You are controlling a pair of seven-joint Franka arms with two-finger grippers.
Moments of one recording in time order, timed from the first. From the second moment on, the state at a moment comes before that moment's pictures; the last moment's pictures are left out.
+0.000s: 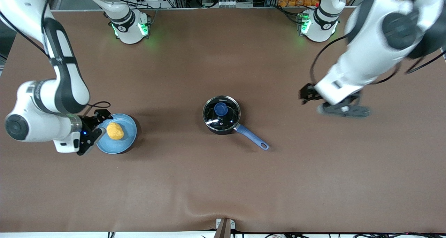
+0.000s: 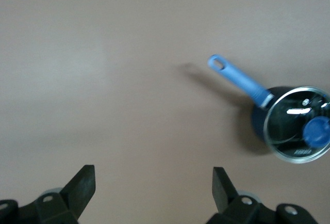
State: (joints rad) left arm -0.27 0.25 -0.15 -1.53 -0.01 1.81 -0.31; right arm -0.07 0.51 0.09 -1.64 0.07 1.86 -0.84
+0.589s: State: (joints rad) left arm -0.53 0.48 -0.15 -1.44 -0.01 1.97 -0.79; right arm -0.12 0.62 0.09 -1.71 0.07 2.04 -0.93
